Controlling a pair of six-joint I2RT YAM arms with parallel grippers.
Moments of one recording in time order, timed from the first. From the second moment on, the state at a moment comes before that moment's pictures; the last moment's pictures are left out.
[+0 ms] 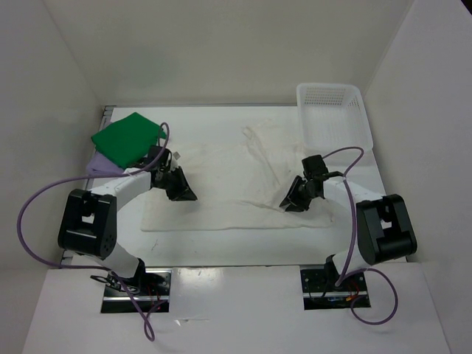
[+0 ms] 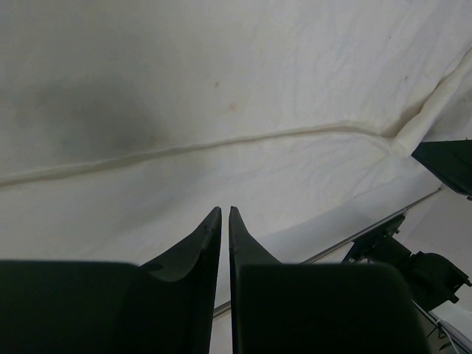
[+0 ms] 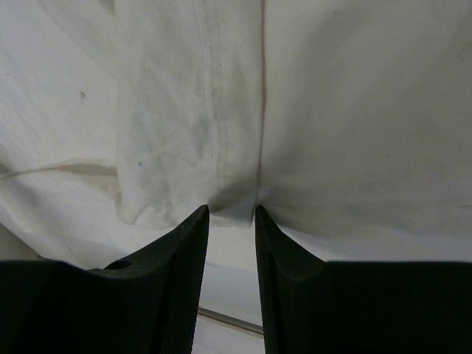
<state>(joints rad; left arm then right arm) -0.18 1.56 0.89 -0.45 0.47 -0.61 0.21 1.47 0.74 -0.44 -0.27 0.77</state>
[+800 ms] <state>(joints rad) -0.08 1.56 0.81 -0.42 0.48 -0.61 0.25 1.59 0.95 -0.44 -0.30 0.83</state>
